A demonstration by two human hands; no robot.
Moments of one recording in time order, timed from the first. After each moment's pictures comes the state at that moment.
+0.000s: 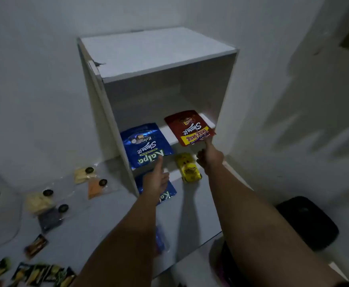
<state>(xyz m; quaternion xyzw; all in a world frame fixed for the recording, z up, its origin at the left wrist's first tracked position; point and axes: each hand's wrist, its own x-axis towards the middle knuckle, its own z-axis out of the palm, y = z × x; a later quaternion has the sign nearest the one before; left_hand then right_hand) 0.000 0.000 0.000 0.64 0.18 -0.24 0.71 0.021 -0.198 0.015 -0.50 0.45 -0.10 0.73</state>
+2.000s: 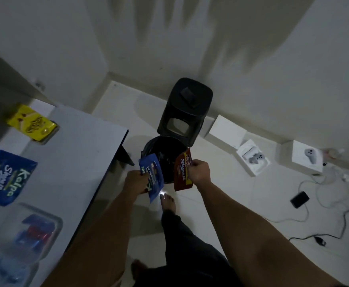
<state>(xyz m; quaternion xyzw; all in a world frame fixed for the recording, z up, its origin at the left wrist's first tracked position) -0.243 -0.206 -0.182 0.77 -0.02 -0.54 0.32 -0.422 -0.340 -0.186 -0.54 0.68 -0.04 0.50</state>
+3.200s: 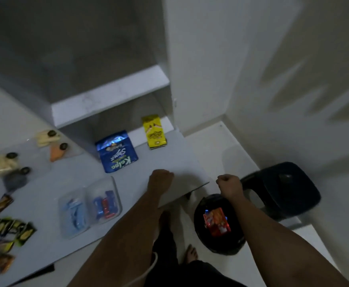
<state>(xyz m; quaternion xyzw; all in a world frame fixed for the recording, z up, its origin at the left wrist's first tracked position) -0.093 -0.187 -0.121 0.88 0.09 -0.30 0.36 -0.183 -0.432 -0.167 -0.76 0.41 0.12 0.48</state>
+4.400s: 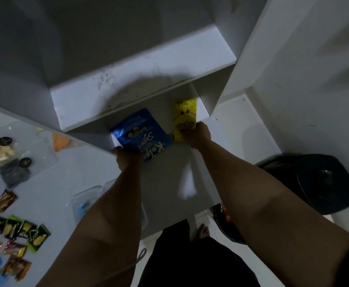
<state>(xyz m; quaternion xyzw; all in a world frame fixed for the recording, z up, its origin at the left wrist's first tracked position) 0.070 -0.022 -0.190 0.81 0.40 -0.16 0.39 0.097 -0.254 -0.188 -0.77 0.36 0.22 0.48</state>
